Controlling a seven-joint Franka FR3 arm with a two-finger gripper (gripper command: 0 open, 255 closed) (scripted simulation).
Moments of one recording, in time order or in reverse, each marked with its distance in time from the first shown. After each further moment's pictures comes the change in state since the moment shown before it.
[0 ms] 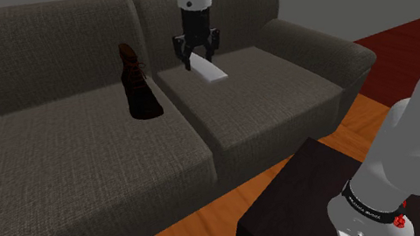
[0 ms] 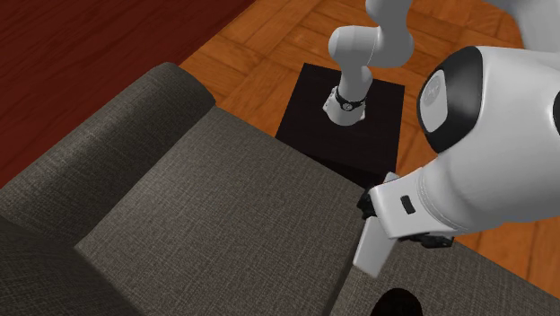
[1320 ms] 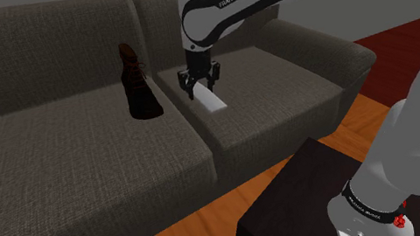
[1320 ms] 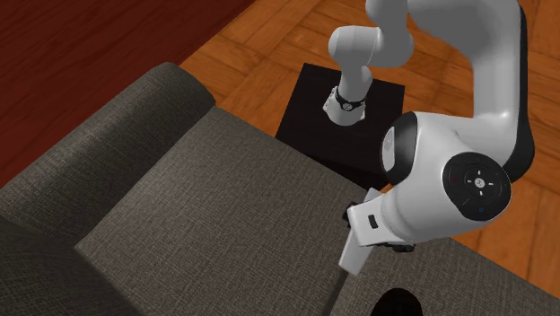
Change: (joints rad) arm -0.001 0.054 -0.001 -0.211 -0.002 0.265 0.001
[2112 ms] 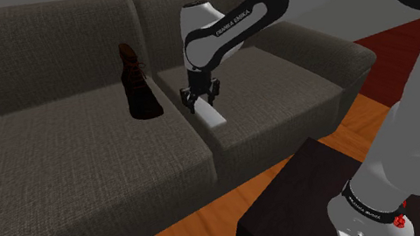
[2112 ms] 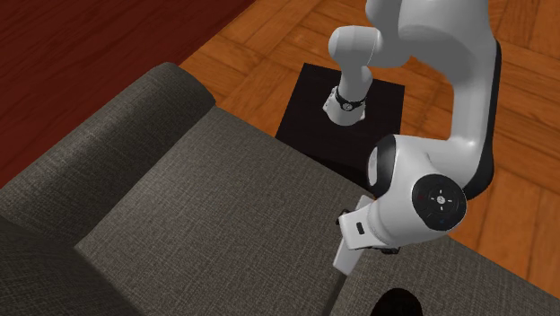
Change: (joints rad) arm 0.000 0.072 0.000 -0.079 -0.002 0.151 0.002
